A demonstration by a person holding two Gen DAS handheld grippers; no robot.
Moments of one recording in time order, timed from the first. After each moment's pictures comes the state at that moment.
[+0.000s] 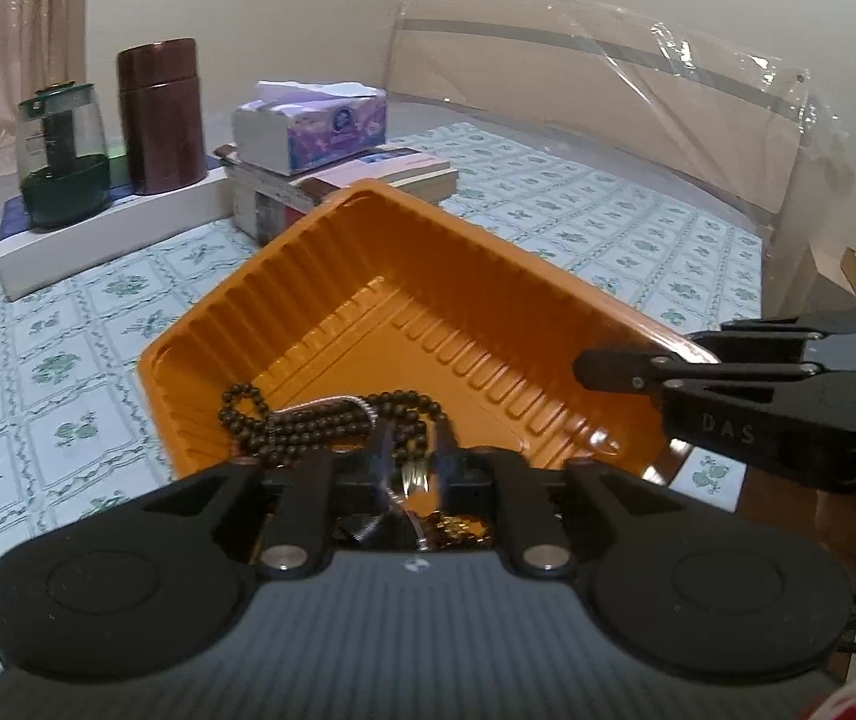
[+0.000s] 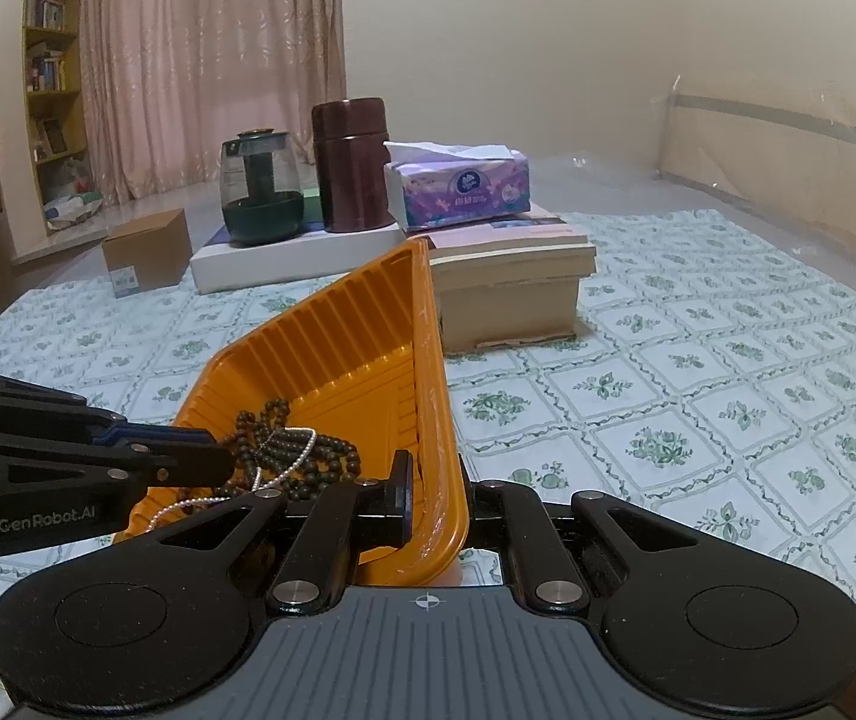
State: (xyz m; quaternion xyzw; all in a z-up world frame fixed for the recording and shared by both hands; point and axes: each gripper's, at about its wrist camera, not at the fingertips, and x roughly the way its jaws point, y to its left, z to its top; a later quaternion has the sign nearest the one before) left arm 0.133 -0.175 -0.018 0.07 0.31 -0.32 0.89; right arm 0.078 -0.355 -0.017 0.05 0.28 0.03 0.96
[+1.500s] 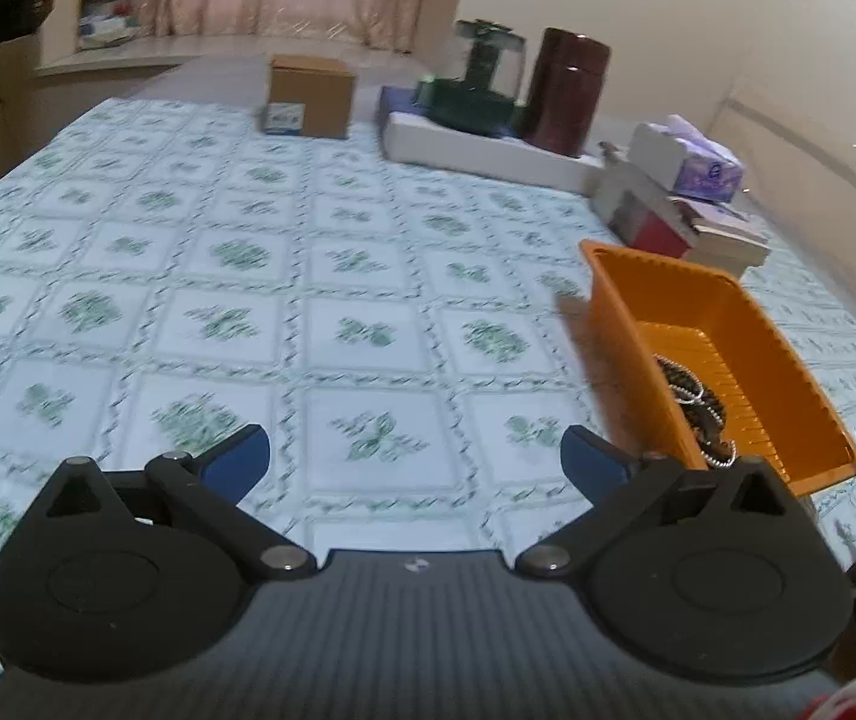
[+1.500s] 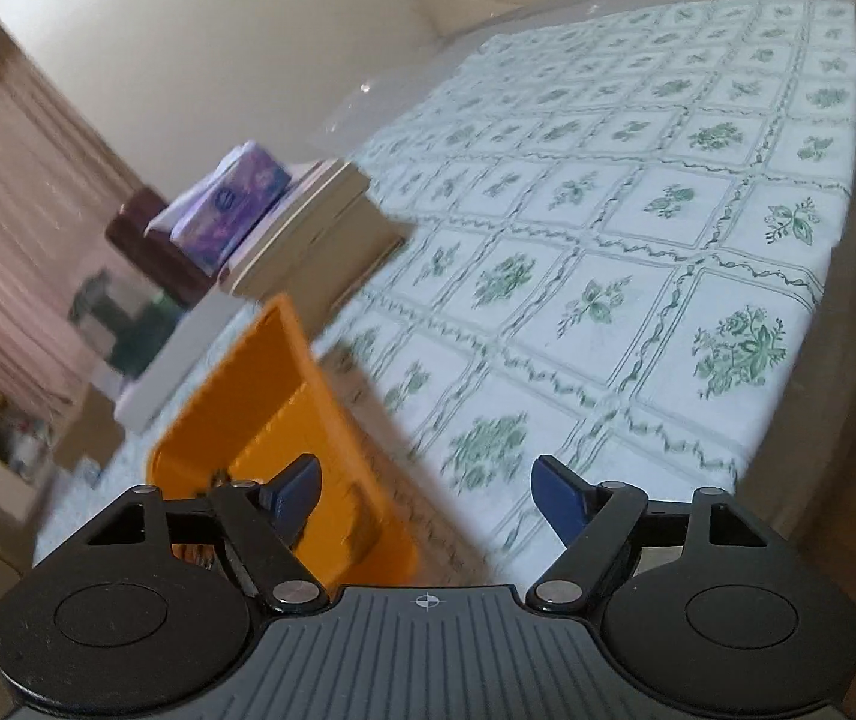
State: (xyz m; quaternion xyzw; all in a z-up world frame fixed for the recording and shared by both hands) left arm 0.054 -0.004 -0.029 -0.10 0.35 -0.03 0.93; right arm 0.043 -0.445 -0.032 0.35 0.32 -0.06 0.88
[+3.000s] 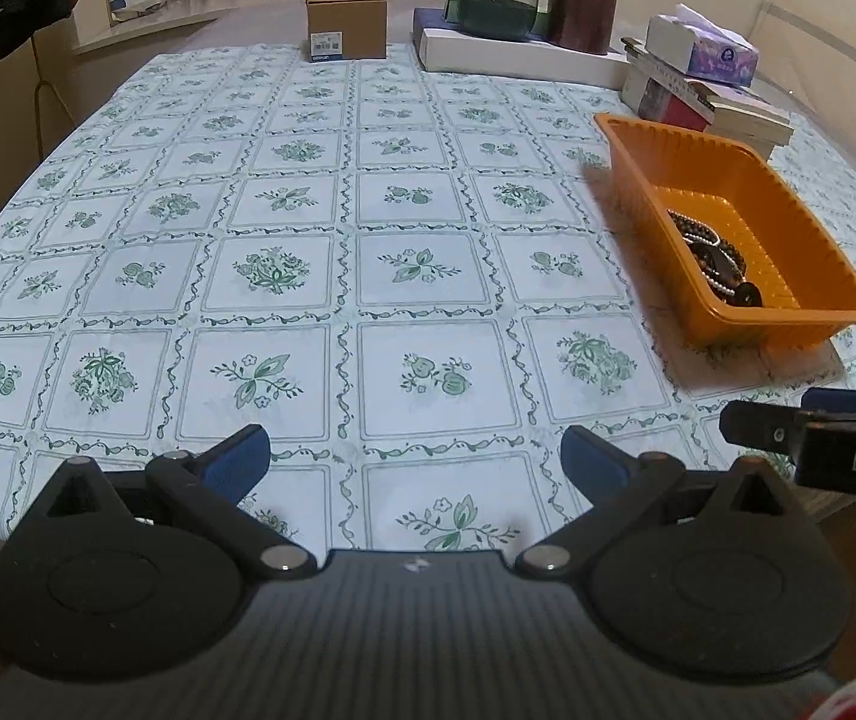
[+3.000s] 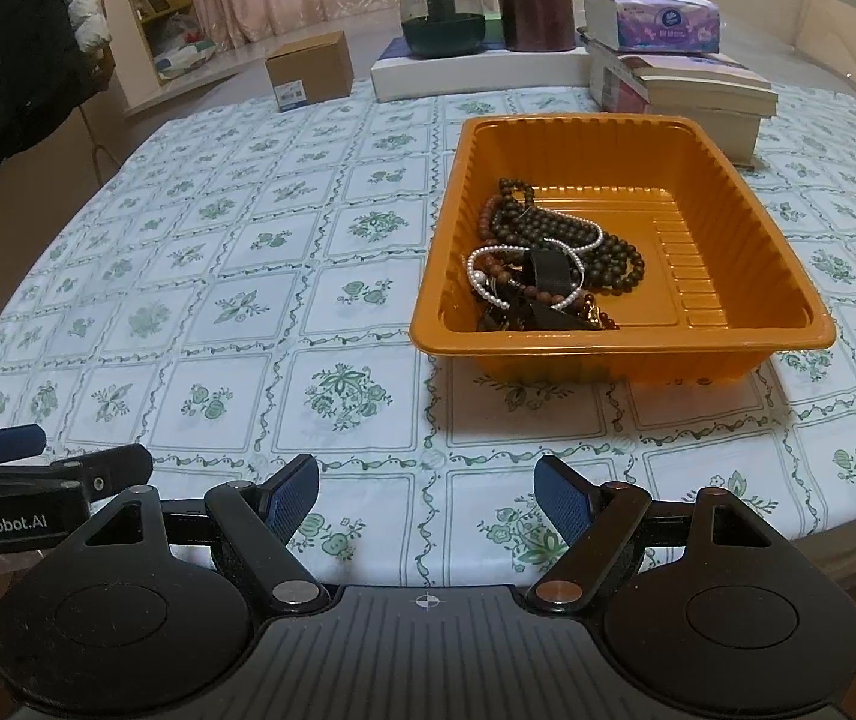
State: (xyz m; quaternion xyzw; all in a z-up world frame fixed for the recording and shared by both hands) left arm -0.021 -0.030 -0.030 -0.03 0.43 0.02 0.90; right arm 0.004 -0.251 -0.026 0.04 0.44 0.15 0.89
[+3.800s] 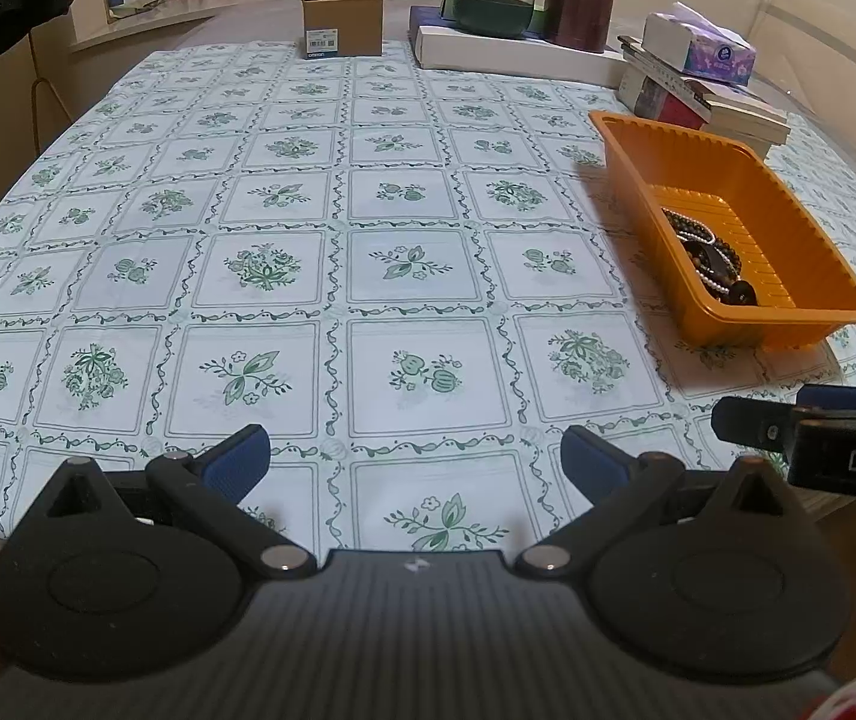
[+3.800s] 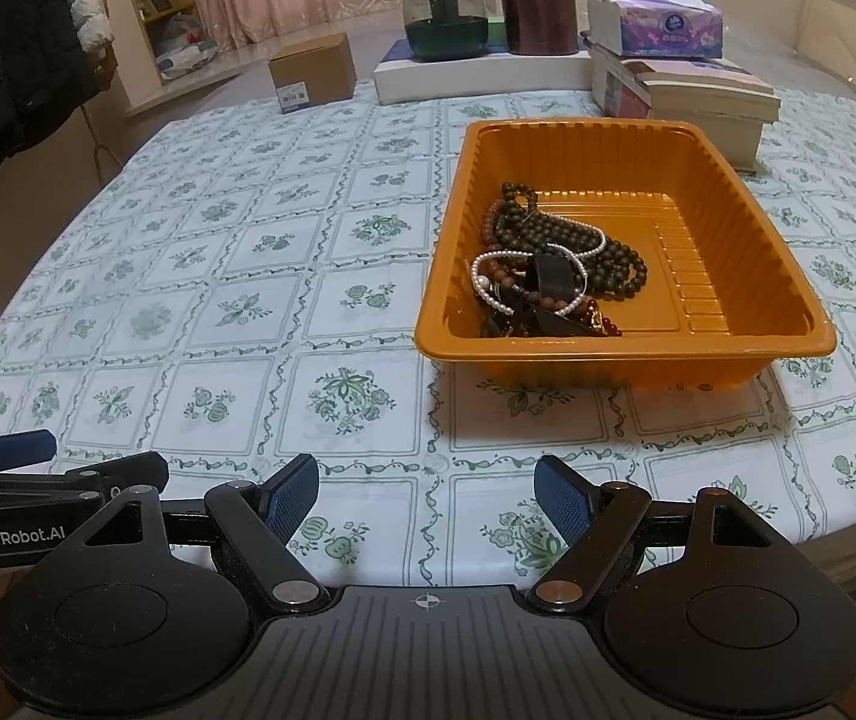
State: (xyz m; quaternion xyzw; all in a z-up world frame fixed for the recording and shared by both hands) left arm -0.021 -0.033 -0.031 -0.04 0.43 0.02 0.90; right arm 0.004 -0.249 -0.025 0.04 0.43 0.15 0.89
